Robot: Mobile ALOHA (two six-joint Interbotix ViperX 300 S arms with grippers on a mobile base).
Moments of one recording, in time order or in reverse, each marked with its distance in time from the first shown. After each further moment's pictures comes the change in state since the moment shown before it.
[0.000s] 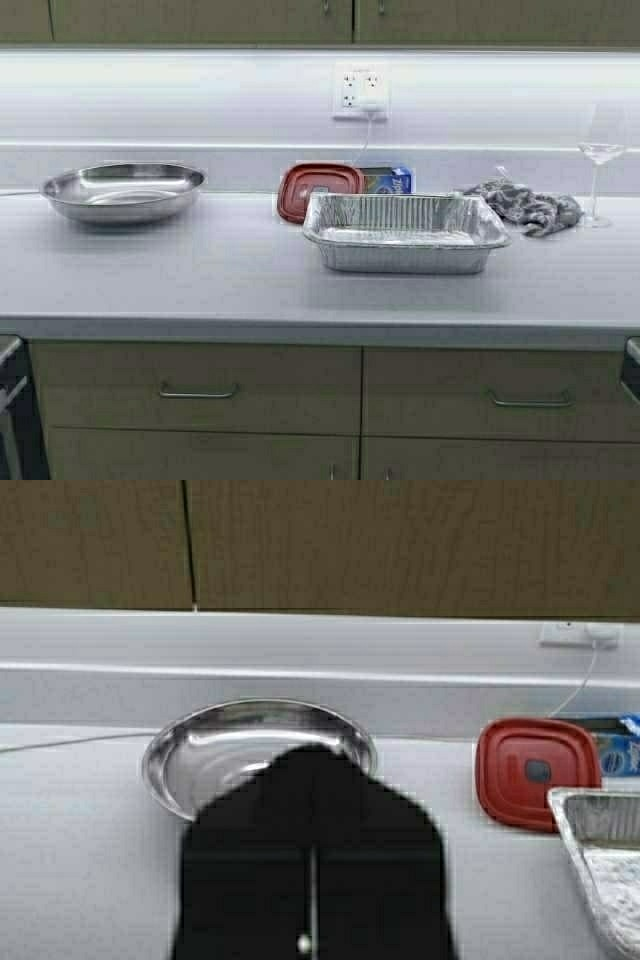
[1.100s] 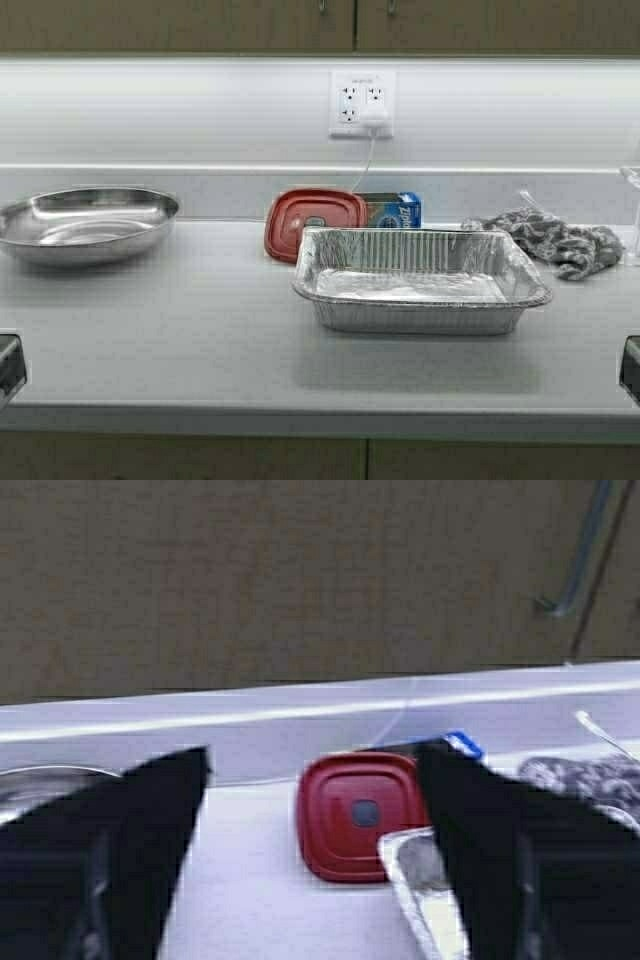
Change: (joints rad) left arm -0.344 0.015 0.044 0.006 -0.029 -0.031; right arm 0.417 0.098 -0.029 -0.035 -0.061 0.028
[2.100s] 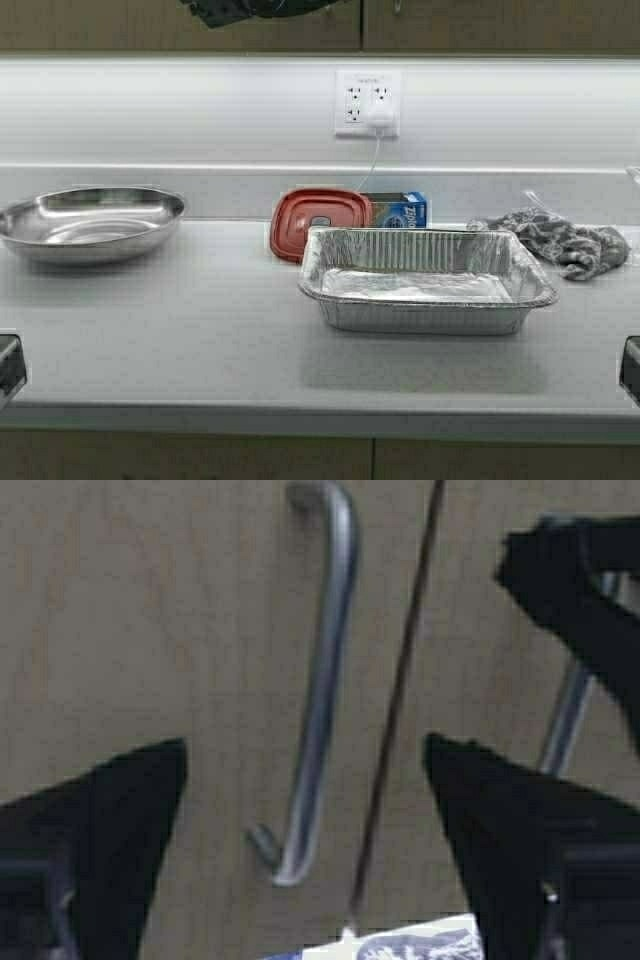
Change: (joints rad) left arm -0.285 1.103 -0.810 -0.288 -0.456 0.163; right arm 0.158 0.865 -0.649 0.566 -0.410 -0.497
